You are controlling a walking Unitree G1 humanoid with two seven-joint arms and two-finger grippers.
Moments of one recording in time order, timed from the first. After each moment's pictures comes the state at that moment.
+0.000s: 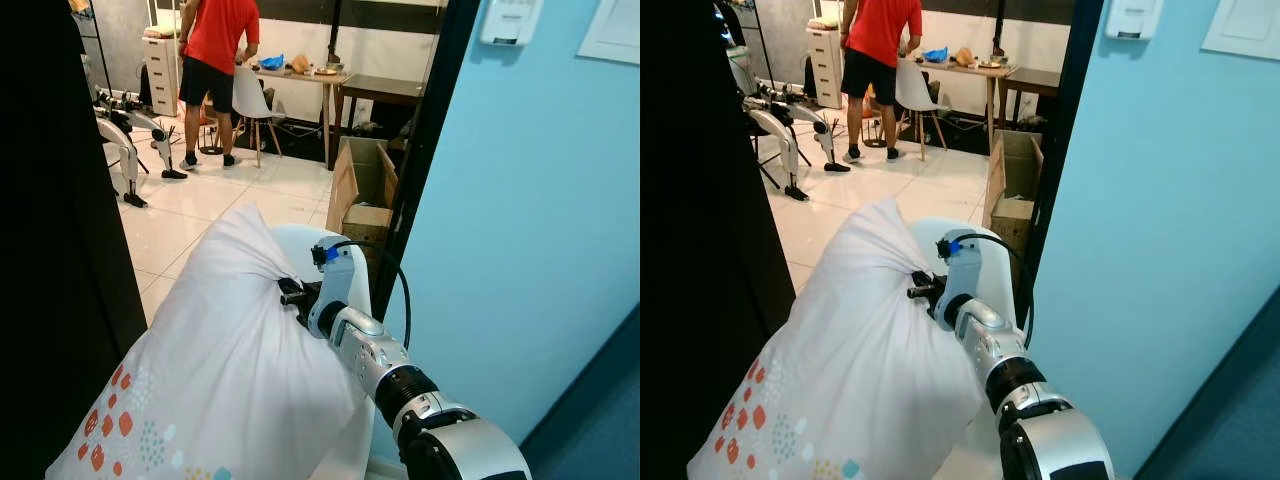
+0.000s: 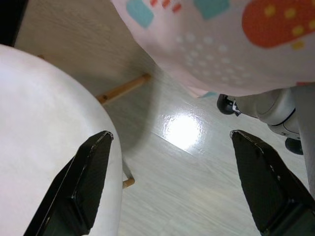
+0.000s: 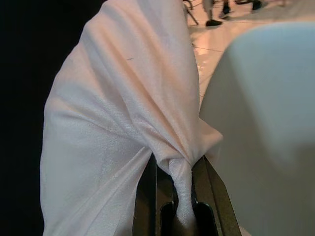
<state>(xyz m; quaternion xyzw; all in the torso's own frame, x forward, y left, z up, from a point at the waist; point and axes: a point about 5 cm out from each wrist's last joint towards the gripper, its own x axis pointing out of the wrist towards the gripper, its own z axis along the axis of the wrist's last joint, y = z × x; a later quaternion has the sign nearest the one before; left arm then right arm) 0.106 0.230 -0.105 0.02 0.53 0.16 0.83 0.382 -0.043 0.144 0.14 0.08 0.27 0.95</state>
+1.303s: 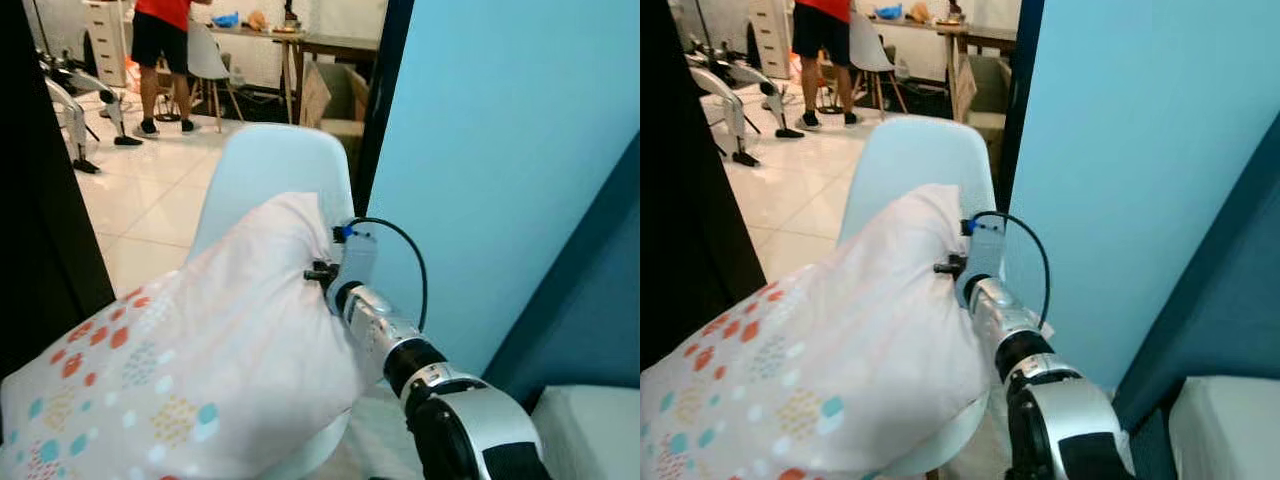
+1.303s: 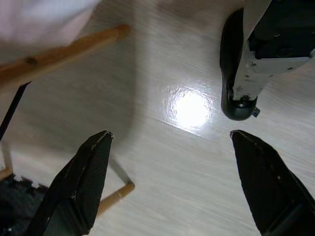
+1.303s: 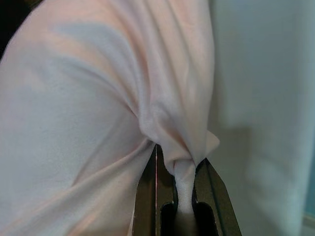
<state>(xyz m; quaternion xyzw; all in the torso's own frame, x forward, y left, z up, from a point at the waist) 0.084 0.220 -0.112 0.02 0.55 0.14 0.82 0.398 -0.052 0.165 0.09 0.10 0.17 0.97</state>
